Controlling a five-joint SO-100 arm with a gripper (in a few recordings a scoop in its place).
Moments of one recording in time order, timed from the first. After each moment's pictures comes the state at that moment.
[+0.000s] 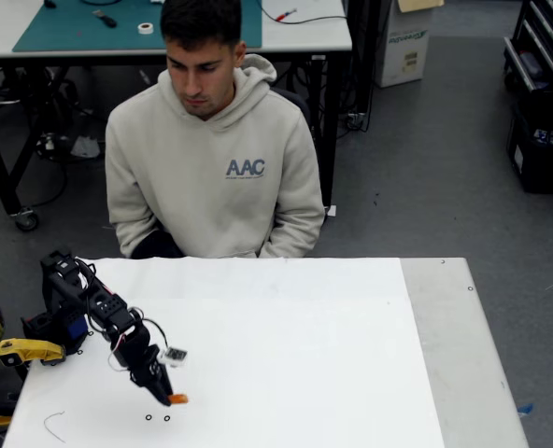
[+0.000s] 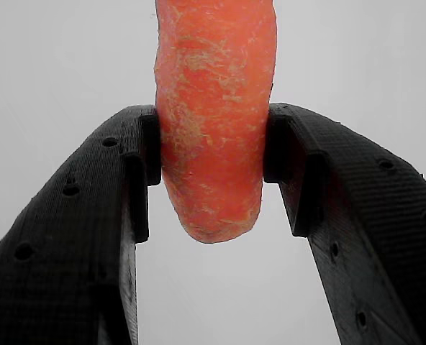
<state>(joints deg) 76.0 88.5 87.5 44.8 -34.4</state>
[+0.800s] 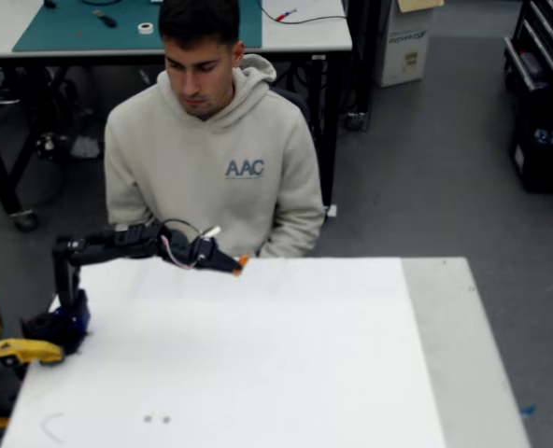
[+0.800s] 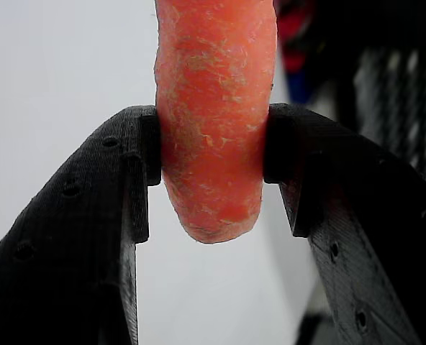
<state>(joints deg) 36.6 89.4 66.3 44.9 -65.4</state>
